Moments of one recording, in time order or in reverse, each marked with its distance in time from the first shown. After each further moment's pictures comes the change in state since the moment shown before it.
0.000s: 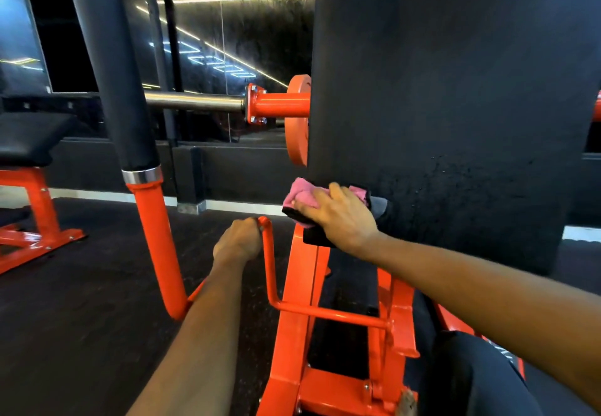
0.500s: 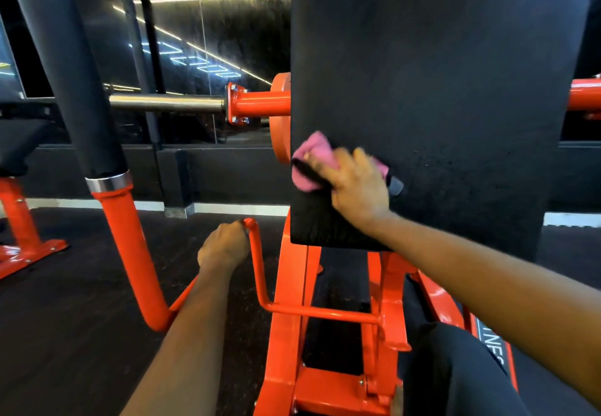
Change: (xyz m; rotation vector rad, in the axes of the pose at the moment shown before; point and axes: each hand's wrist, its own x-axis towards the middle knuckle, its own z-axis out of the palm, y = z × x) left_hand 0.005 -0.001 0.008 0.068 0.035 -0.021; right_hand -0.001 0.049 -0.014 0.035 0.192 0.314
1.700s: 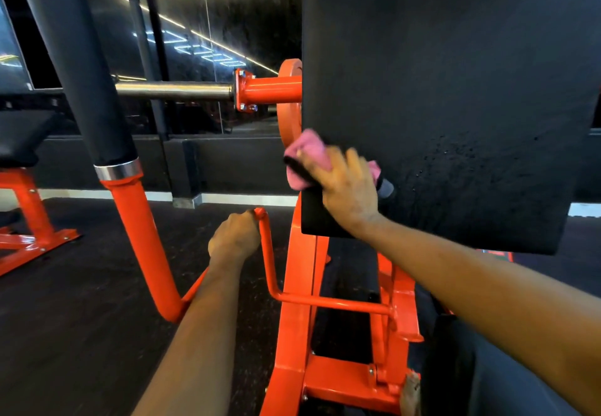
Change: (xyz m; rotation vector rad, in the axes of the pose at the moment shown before) left_hand -0.008 0.003 -0.006 0.003 -0.001 0.027; right_hand -0.006 -0.039 0.025 -0.028 0.095 0.024
